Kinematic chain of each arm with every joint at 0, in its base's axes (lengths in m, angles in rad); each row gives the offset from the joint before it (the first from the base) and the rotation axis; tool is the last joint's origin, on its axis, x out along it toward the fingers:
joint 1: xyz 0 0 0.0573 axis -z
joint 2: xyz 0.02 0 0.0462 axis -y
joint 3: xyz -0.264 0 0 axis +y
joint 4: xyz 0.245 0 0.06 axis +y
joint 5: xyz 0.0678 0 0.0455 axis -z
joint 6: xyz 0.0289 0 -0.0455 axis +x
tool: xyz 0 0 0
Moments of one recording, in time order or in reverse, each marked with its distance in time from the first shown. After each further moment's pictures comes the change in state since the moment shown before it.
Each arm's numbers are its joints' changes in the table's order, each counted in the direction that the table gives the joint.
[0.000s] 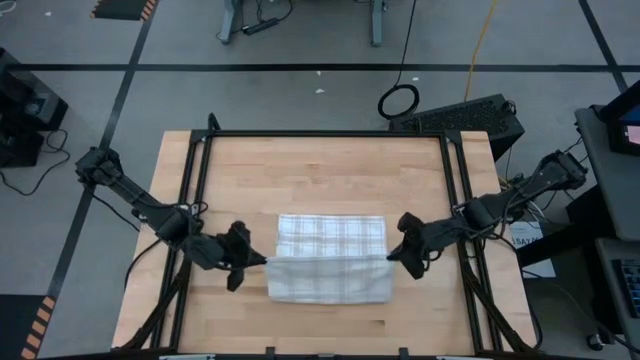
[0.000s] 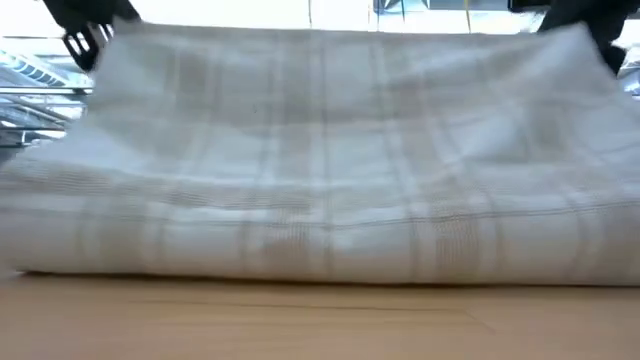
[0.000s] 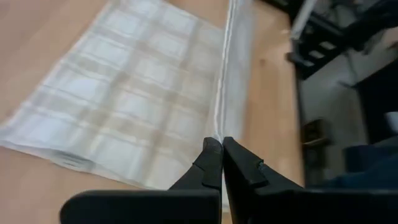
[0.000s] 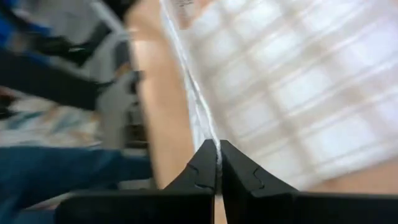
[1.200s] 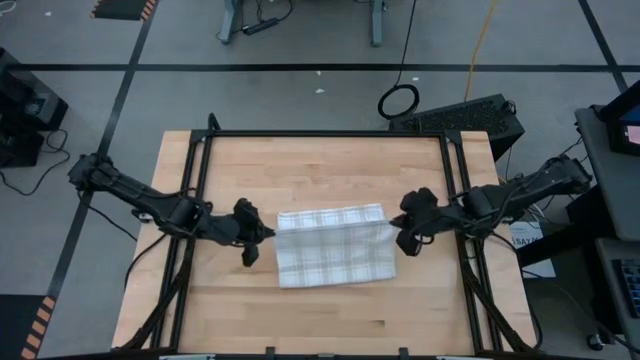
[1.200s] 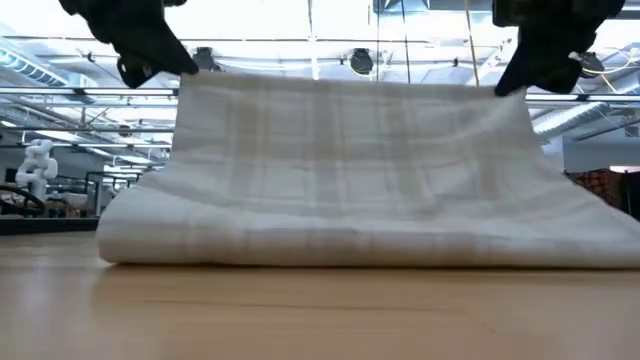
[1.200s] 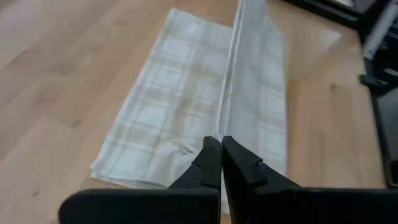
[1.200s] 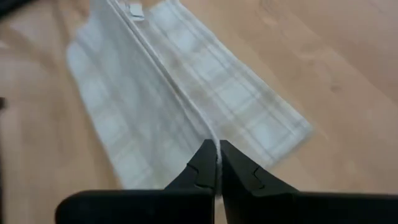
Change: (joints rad) left arm -0.223 0.010 0.007 0.035 -0.014 0.177; right arm 0.140 0.004 -0.072 0.306 0.267 -0.235
